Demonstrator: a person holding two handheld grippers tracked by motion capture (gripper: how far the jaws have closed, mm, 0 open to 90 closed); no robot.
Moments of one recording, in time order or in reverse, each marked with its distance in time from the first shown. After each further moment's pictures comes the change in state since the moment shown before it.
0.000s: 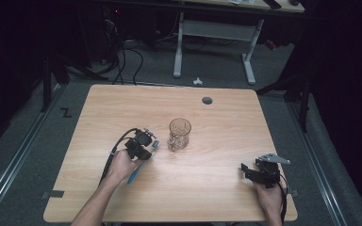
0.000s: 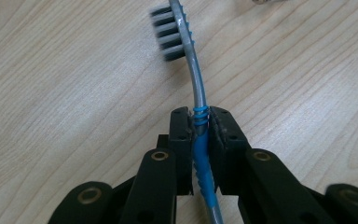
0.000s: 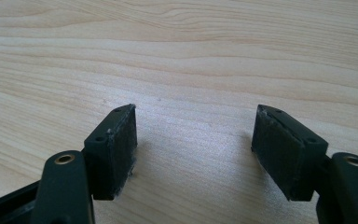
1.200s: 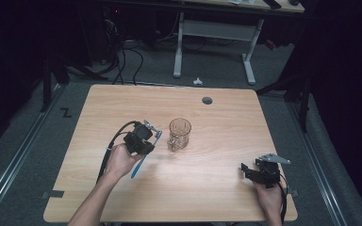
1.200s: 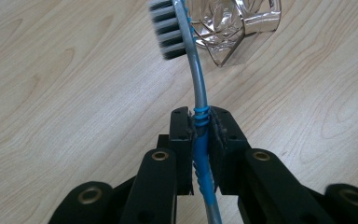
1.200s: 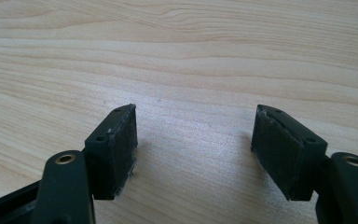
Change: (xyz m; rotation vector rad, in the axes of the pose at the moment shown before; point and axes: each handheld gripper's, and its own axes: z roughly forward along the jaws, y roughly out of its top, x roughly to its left) left arm -0.012 0.013 -0.048 -0.128 0.012 0.038; right arm 0.000 0.000 0.000 -0.002 0.002 0.009
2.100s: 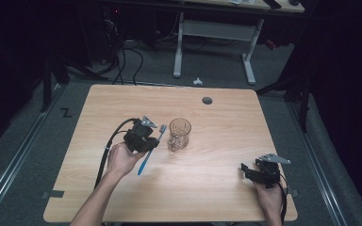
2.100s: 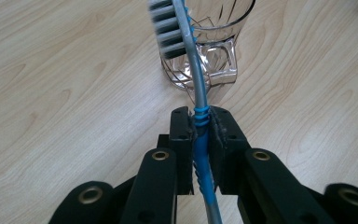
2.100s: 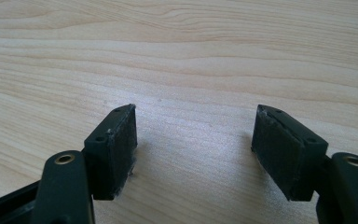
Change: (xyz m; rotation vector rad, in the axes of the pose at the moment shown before) left arm -0.006 0.007 -0.017 -0.149 -0.055 -0.006; right arm 0.000 0.000 0.000 0.001 0.003 -0.001
